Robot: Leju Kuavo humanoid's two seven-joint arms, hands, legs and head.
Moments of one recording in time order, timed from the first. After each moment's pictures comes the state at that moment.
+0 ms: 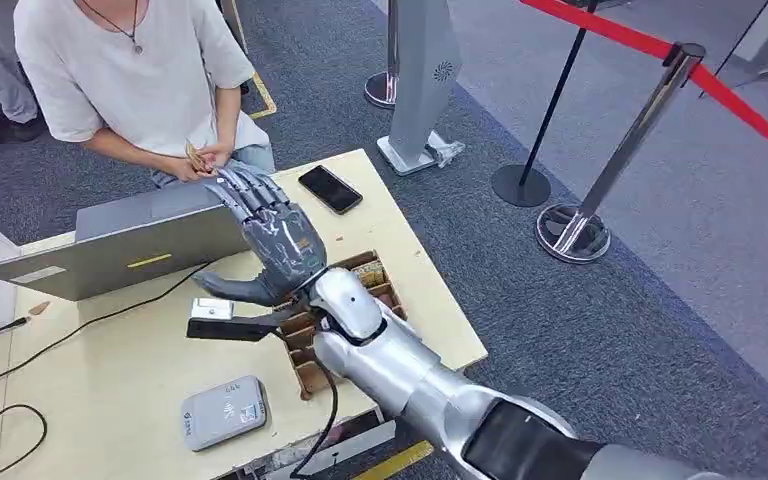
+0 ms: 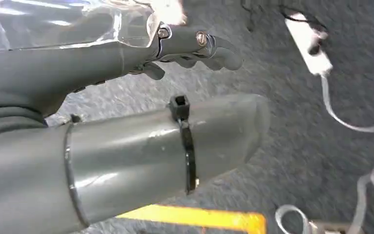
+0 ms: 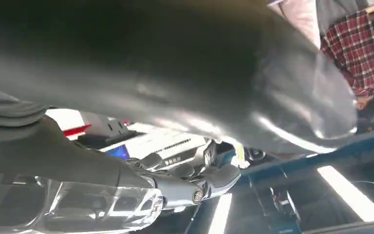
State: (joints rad) left arm -0.15 -0.12 1.16 -0.19 -1.13 0.41 -0.28; right arm -0.50 0.10 0.44 -1.10 1.10 -0.46 -0.16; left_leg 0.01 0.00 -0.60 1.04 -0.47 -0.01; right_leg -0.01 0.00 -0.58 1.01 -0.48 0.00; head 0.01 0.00
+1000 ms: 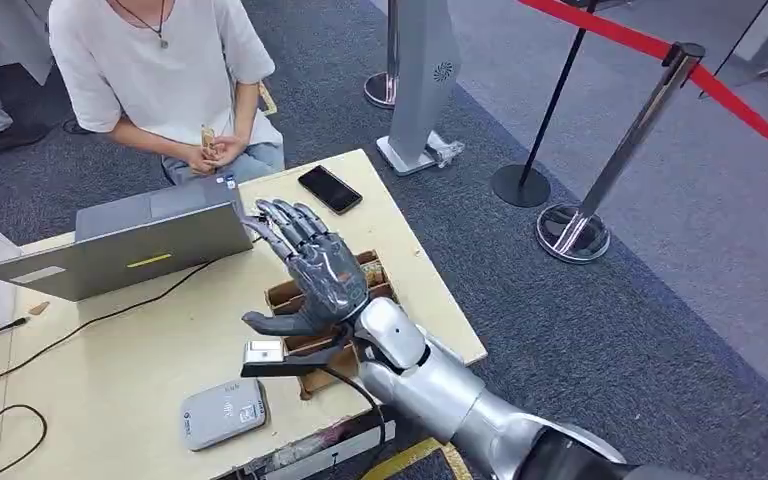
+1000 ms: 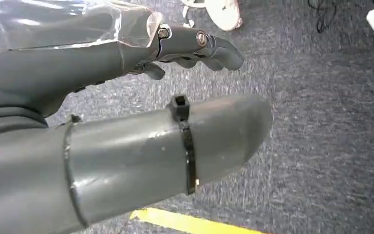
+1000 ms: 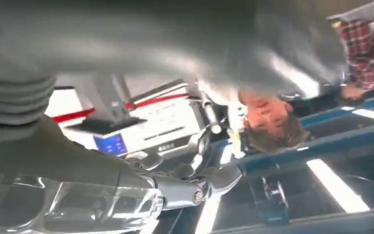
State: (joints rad) left arm -0.10 -0.14 1.17 -0.19 -1.15 0.47 -0.15; right arm -0.35 -0.05 0.47 -1.27 1.13 -0.52 -0.15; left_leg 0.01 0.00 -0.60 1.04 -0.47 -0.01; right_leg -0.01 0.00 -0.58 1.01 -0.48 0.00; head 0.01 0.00
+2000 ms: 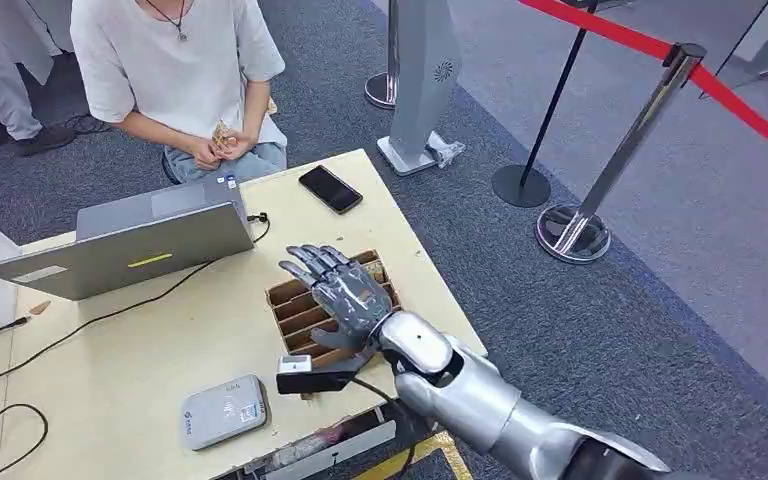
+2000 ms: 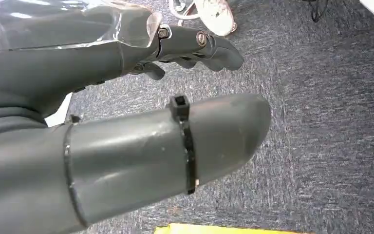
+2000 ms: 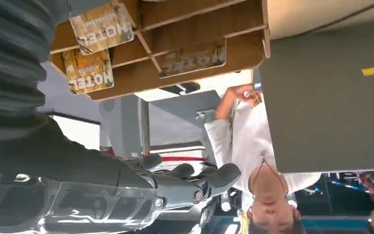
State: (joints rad) left arm -0.07 -0.15 1.09 -0.19 -1.26 0.49 -0.09; right arm -0.26 -0.19 0.50 -1.38 1.06 -0.16 -0.07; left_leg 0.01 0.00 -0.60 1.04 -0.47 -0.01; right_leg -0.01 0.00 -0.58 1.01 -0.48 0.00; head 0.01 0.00
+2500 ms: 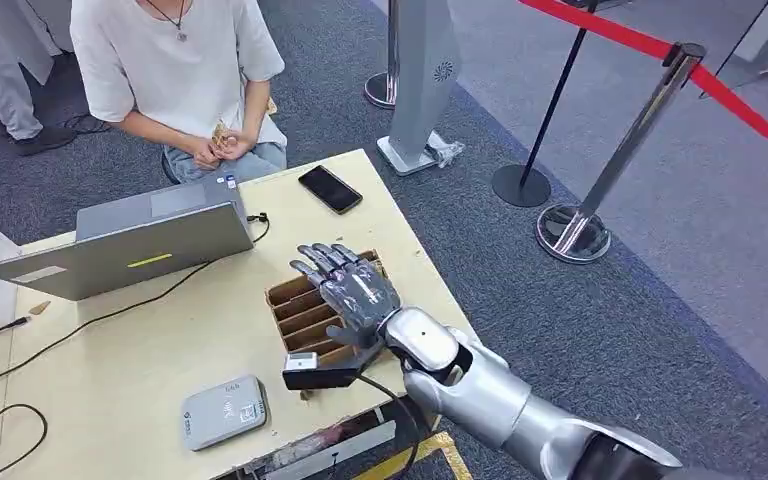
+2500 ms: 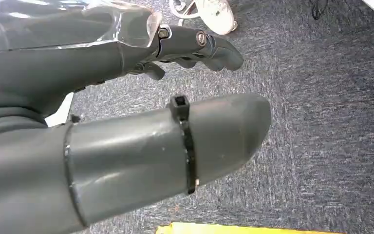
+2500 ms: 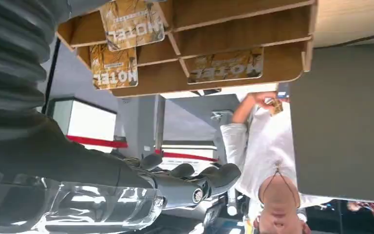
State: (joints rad) left arm -0.07 -0.16 1.09 -0.19 -1.26 0.48 -0.08; right arm -0.27 -0.23 0.51 -1.43 1.14 -0.06 0.03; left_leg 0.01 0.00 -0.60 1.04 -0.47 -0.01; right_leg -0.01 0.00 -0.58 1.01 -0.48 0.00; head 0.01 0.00
